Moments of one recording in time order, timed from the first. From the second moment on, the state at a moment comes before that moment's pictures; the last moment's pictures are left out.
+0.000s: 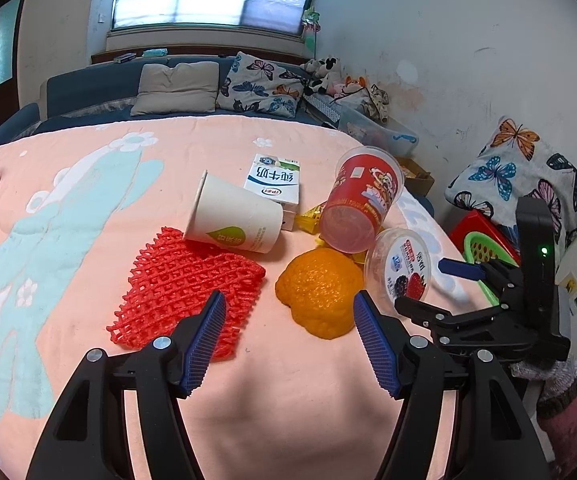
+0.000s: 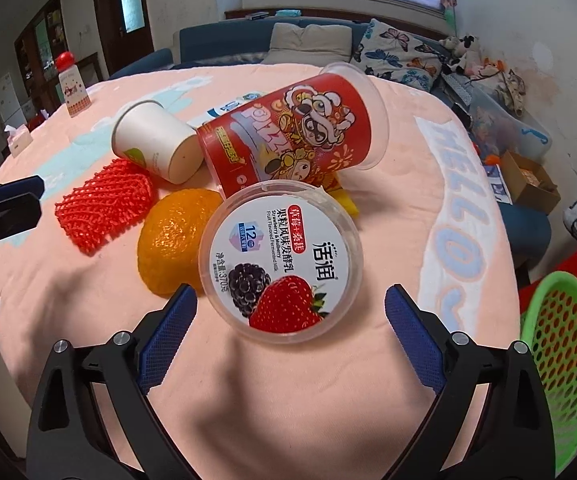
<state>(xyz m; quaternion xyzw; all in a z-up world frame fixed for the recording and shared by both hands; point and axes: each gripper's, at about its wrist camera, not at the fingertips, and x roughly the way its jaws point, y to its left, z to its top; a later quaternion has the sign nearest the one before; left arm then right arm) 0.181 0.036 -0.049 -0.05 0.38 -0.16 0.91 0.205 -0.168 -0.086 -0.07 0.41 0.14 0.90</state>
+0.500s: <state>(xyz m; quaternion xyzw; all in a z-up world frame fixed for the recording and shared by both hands) 0.198 0.020 -0.062 -0.01 0.39 -0.18 0.90 0.216 -0.154 -0.102 -0.11 0.41 0.14 0.89</state>
